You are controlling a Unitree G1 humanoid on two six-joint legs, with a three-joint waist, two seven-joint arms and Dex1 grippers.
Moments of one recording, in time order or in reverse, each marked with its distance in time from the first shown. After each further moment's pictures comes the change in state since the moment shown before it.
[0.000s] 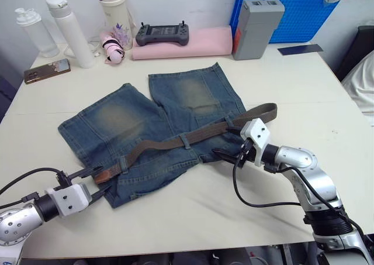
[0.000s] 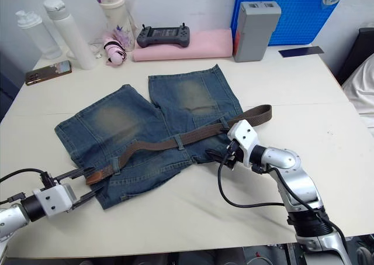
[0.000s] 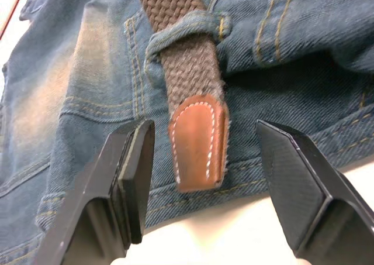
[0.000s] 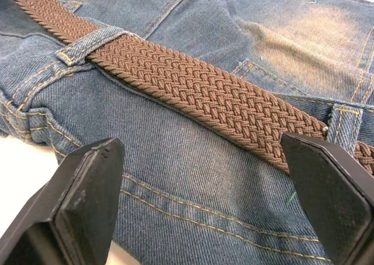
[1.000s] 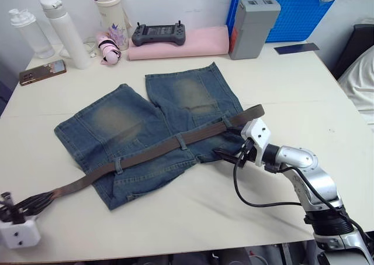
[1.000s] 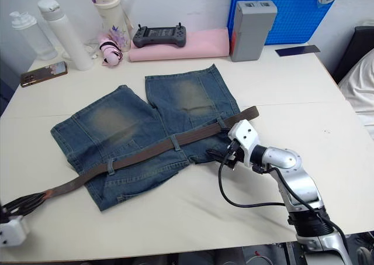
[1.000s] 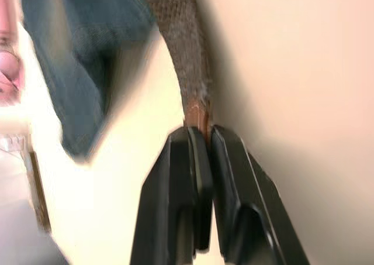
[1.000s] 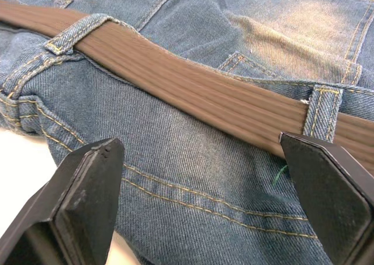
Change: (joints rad) left arm 0.192 0.294 0.268 0.680 0.515 -0.683 0.459; right arm -0.008 -0.005 -0.003 0.005 0.002 0.000 0.004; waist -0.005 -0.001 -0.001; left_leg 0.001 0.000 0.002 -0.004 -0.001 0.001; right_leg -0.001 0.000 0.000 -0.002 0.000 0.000
